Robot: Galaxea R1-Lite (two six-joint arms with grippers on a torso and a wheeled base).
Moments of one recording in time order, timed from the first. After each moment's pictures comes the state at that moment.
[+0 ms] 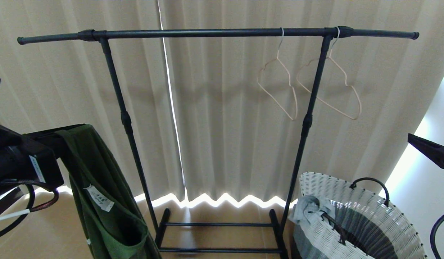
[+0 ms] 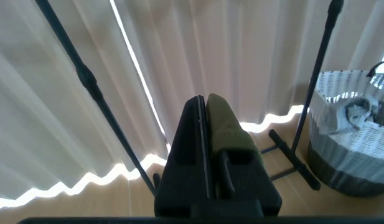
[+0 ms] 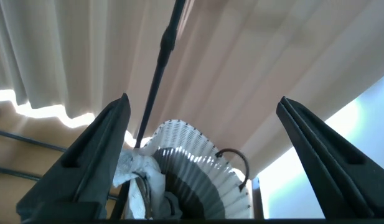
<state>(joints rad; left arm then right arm) -0.34 1.08 -0.67 -0.30 0.02 0.16 -0.12 1.10 -0.65 -0.30 0.16 -0.31</state>
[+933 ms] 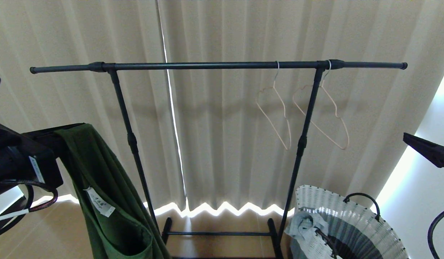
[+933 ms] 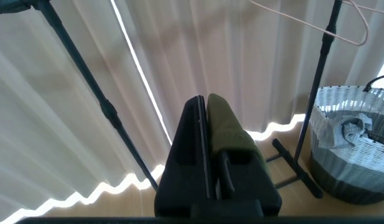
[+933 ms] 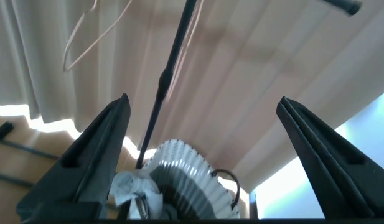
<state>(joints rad) -0.34 1.08 -0.67 -0.30 0.02 0.19 -0.11 1.11 -0.65 -0.30 0.19 -0.30</state>
